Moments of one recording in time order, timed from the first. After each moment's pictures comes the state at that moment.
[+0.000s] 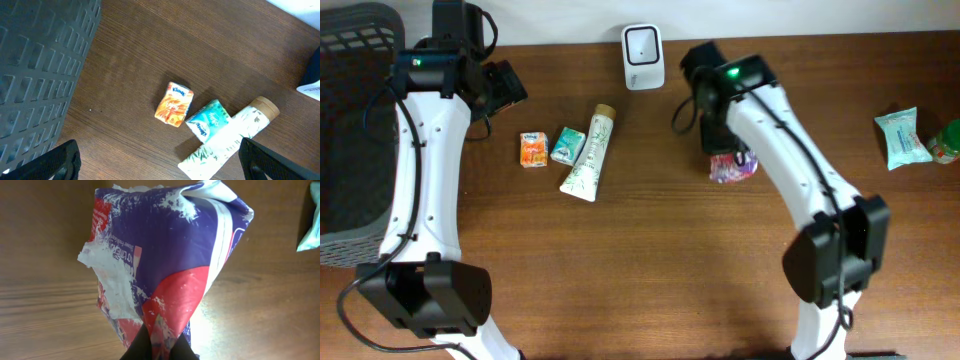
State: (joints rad) left arm -0.01 1.90 2.03 -1.25 -0.19 -0.49; right arm 0.38 2.05 1.93 -1.40 0.38 0.37
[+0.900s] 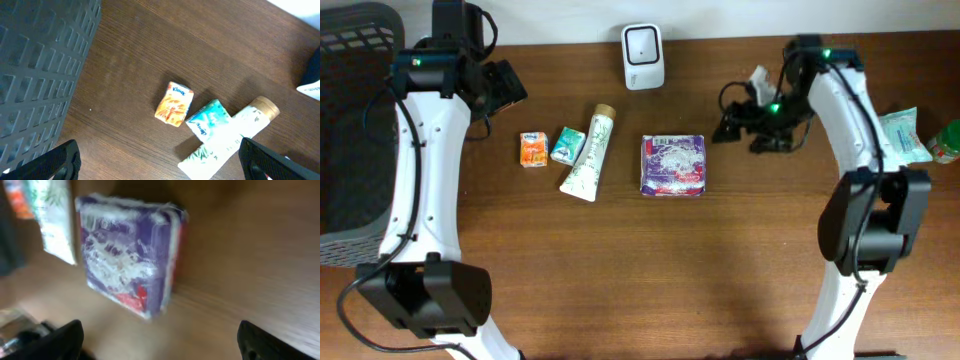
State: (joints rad) left arm -0.01 1.90 2.03 -1.25 -0.19 -0.49; right arm -0.01 2.16 1.85 -1.24 -0.64 -0.06
